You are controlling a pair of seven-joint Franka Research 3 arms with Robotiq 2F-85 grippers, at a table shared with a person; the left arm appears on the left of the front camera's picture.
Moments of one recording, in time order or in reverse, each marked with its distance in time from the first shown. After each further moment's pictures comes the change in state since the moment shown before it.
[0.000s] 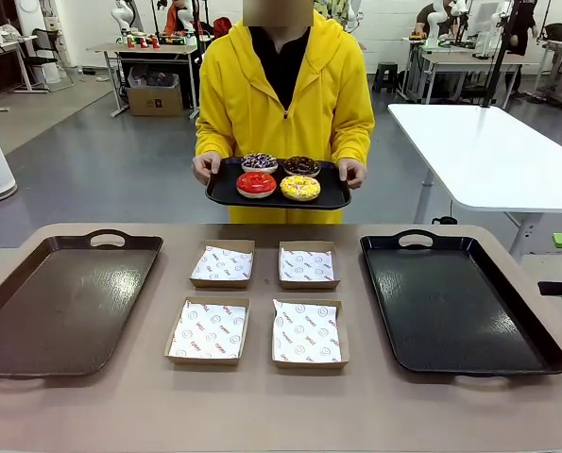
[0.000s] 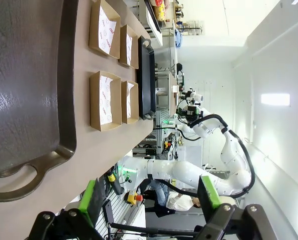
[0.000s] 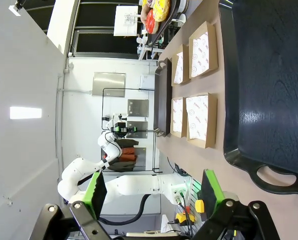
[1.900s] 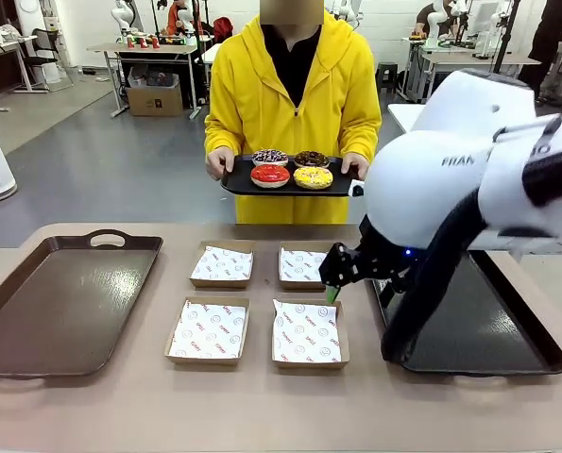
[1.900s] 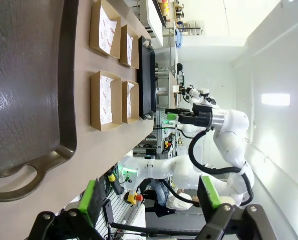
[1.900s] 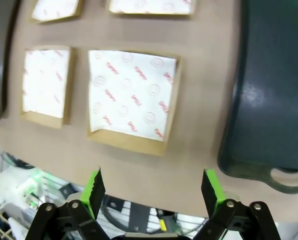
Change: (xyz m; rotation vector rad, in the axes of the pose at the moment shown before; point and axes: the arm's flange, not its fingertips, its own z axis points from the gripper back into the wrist) left arm 0.000 0.000 0.000 0.001 0.001 0.002; right arm -0.073 0.117 -0.345 -1.130 0.257 0.325
